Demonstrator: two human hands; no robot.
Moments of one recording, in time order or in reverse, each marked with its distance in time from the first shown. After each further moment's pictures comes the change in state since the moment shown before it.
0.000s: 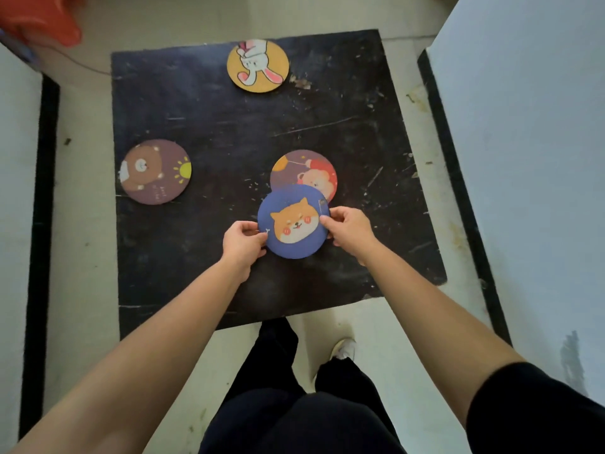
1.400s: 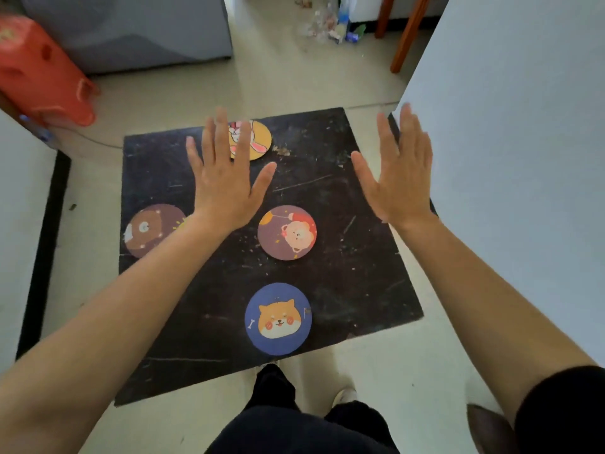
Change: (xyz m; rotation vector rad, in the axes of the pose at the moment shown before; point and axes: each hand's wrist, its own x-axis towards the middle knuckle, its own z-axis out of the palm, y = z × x) left_hand -0.065 0.192 -0.005 1.098 0.478 1.248; right_hand -0.016 -0.116 -0.159 -0.738 0.881 -0.653
